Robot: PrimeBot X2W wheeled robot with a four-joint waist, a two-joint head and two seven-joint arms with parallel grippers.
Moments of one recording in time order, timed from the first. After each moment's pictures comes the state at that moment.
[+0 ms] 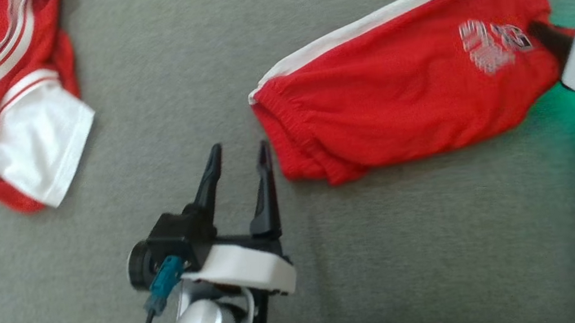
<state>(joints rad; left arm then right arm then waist) -0.26 0.16 -0.70 0.01 -0.49 0.39 -0.25 -0.63 -0.34 0.02 0.43 0.59 0.12 0.77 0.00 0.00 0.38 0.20</state>
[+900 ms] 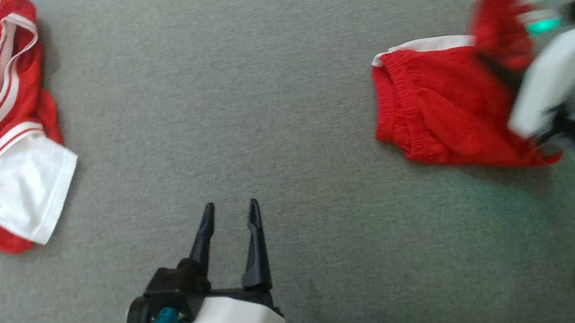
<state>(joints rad) -0.04 0.10 -0.55 0.03 -0.37 0.25 -0.25 -0.47 -0.19 -0.01 0.16 0.57 0.12 0.81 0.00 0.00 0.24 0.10</state>
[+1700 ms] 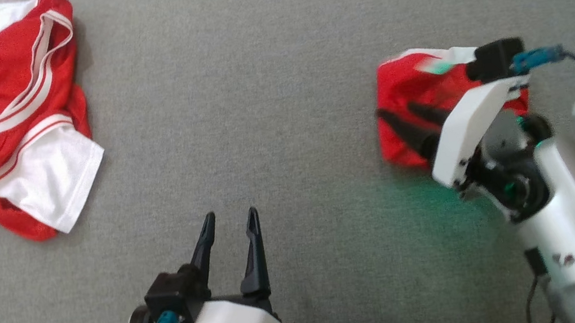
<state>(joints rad) -0.03 0.06 -0.50 0.09 -0.35 0.20 -0.25 -0.45 -0.10 0.19 0.30 0.58 0.12 0.66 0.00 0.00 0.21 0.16</state>
